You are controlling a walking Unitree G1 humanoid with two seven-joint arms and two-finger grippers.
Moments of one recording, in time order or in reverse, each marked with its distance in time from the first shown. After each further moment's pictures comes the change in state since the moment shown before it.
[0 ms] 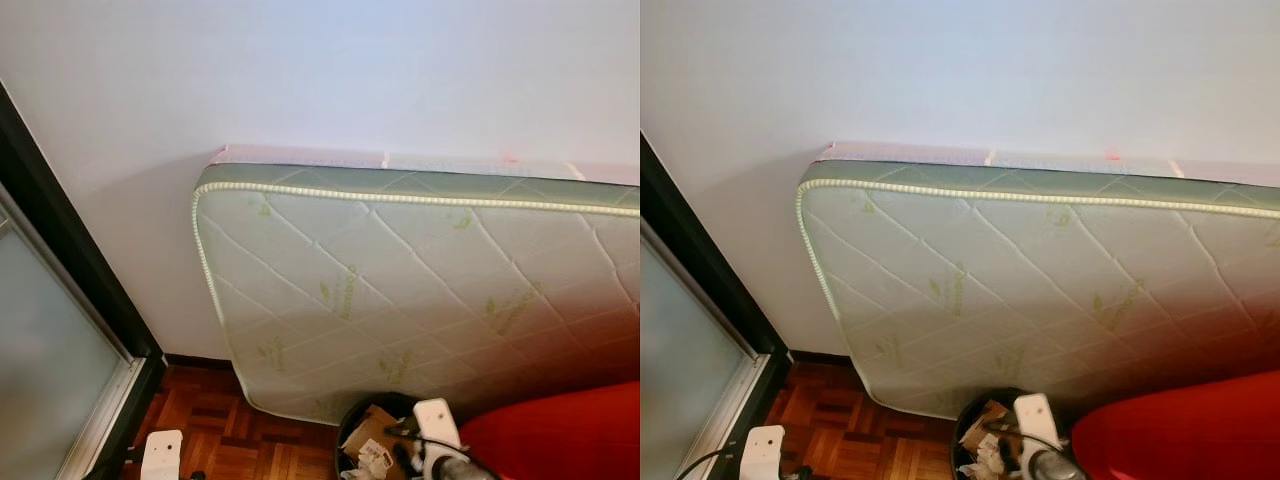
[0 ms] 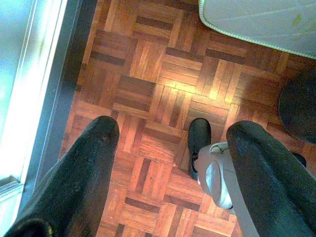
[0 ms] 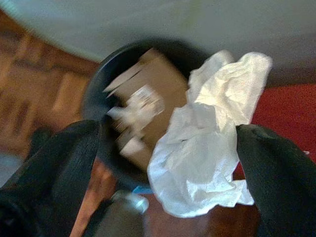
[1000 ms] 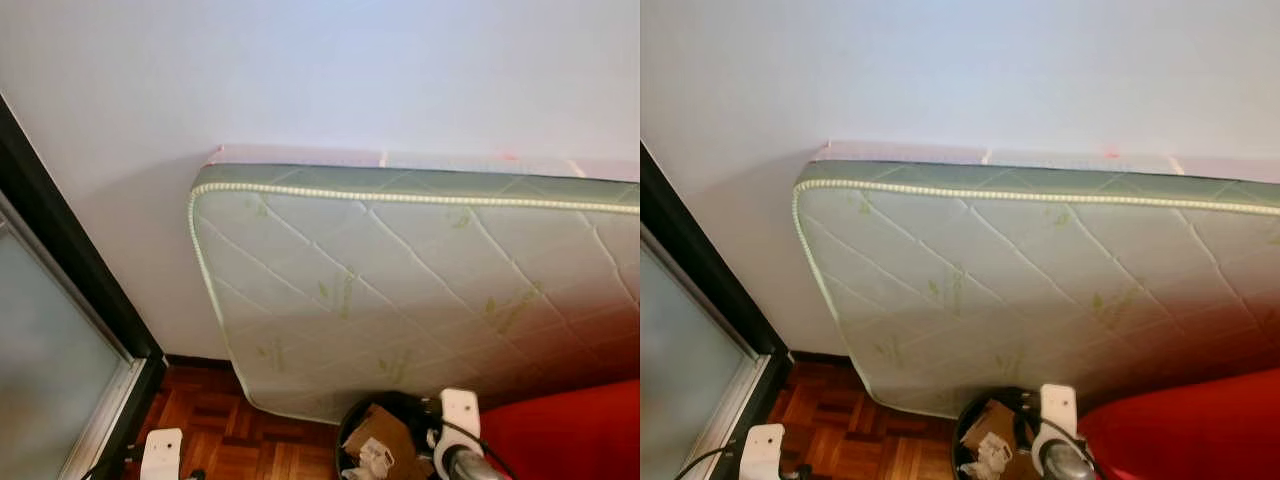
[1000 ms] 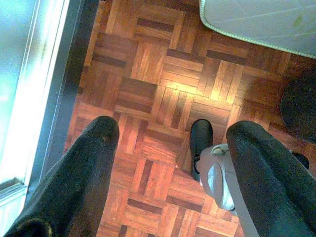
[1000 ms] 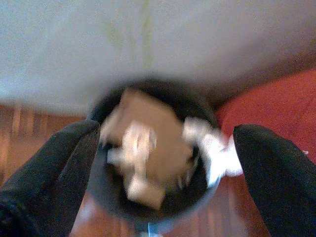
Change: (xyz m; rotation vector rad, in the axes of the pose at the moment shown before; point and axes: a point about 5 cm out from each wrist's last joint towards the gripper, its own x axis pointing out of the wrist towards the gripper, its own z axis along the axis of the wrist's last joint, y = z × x) left arm 0.000 0.001 0.002 0.003 -0.005 0.000; right arm -0.001 -0.011 0.013 0.268 -0.152 -0.092
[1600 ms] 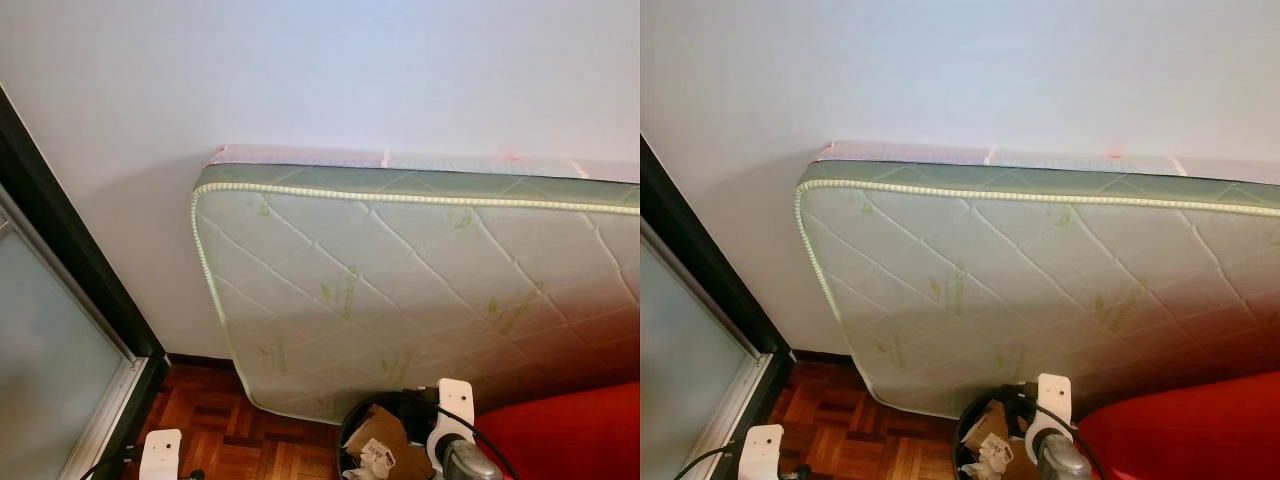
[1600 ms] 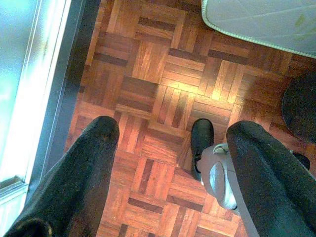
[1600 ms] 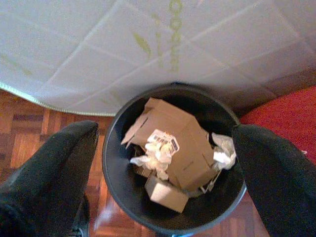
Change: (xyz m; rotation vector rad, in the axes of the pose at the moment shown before) left arm 0.000 0.001 0.000 0.003 0.001 -0.002; right arm 0.001 0.012 0.000 0.031 0.021 0.093
